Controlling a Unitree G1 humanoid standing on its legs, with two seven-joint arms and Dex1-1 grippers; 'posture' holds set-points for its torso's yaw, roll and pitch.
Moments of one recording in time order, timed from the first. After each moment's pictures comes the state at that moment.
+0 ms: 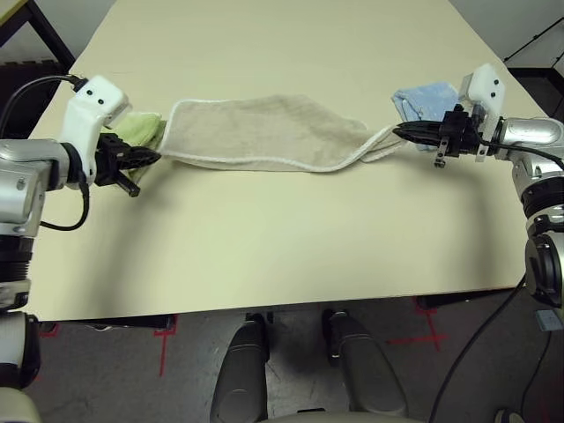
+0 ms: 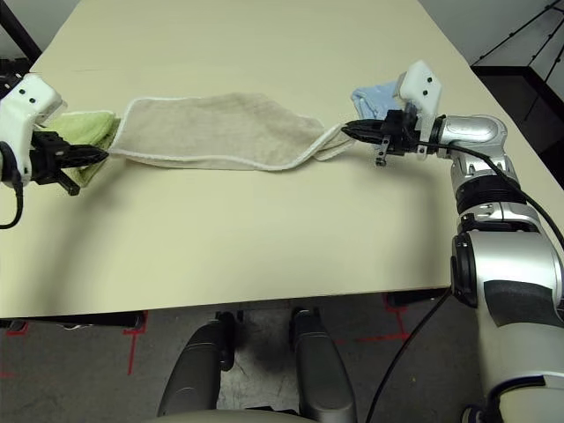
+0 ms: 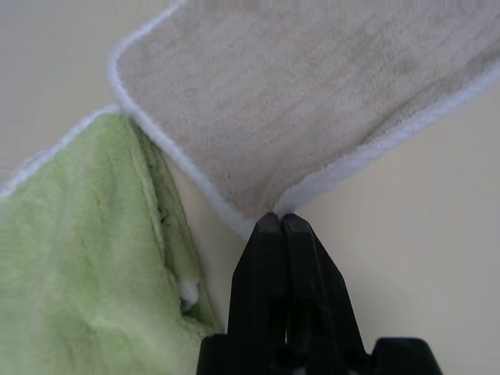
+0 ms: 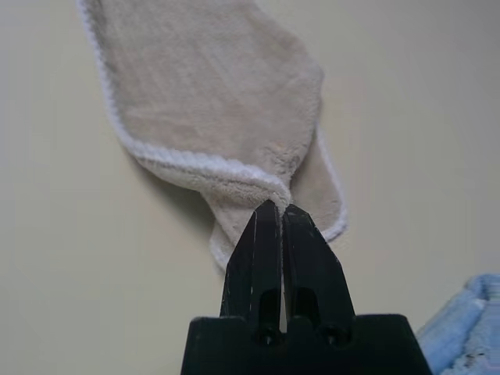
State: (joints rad) left arm -0.76 1.06 -0.01 0.22 -0.20 0.73 -1.00; right arm -1.10 -0.63 -0.05 1.15 0.06 -0.40 1.25
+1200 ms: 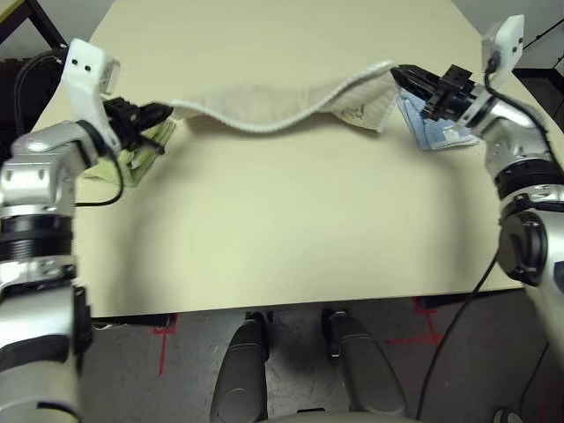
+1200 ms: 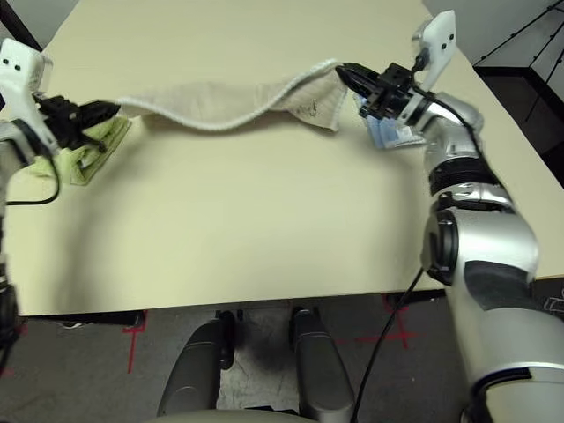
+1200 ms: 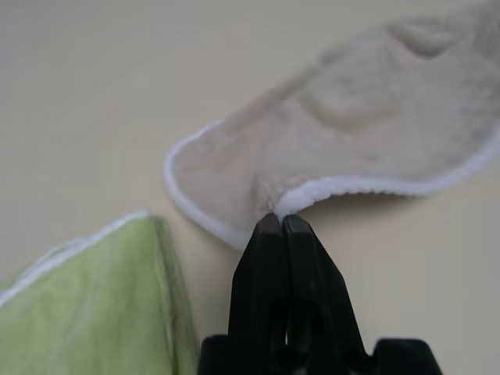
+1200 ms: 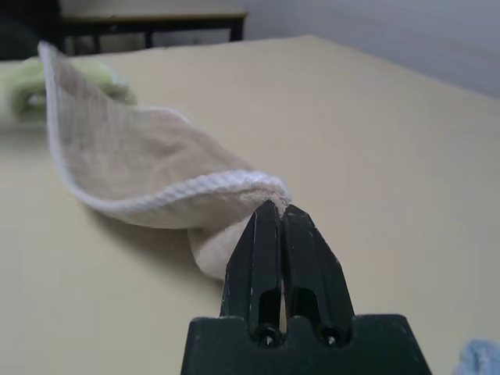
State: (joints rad) left arm -0.78 0.99 0.09 0.22 -0.32 0.68 -0.96; right arm -1.19 -0.59 -0.17 1.20 0.17 -0.25 1.27
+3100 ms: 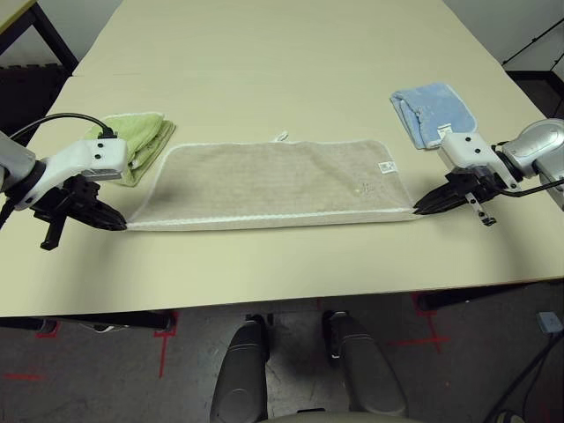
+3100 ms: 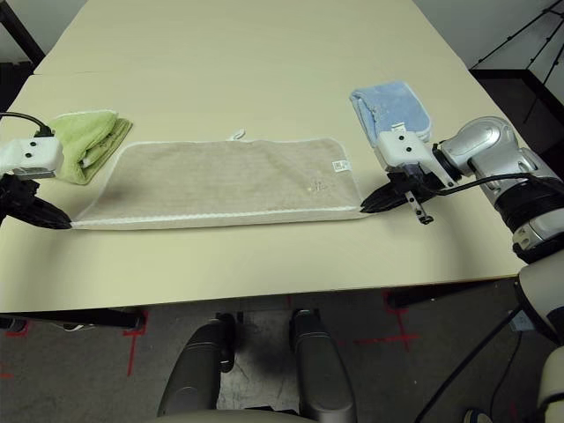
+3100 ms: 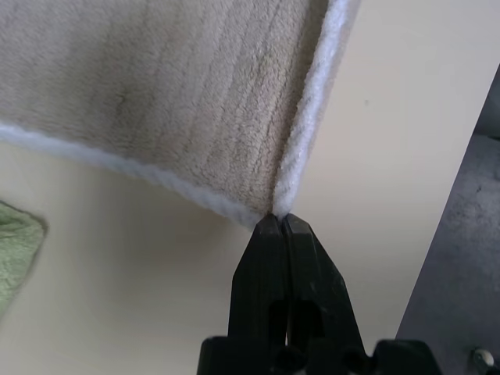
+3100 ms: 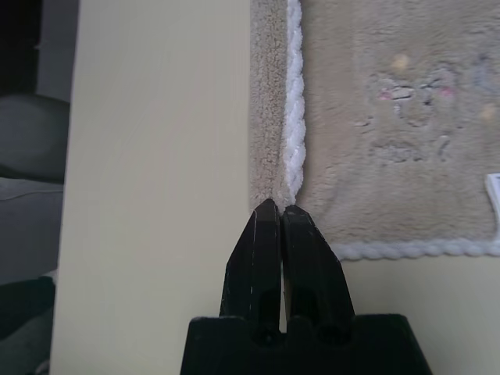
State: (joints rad) left arm -0.94 1.36 -0.60 0.49 -0.19 0.24 -1.61; right arm -1.08 -0.92 0.73 0.89 0.35 -0.31 1.61
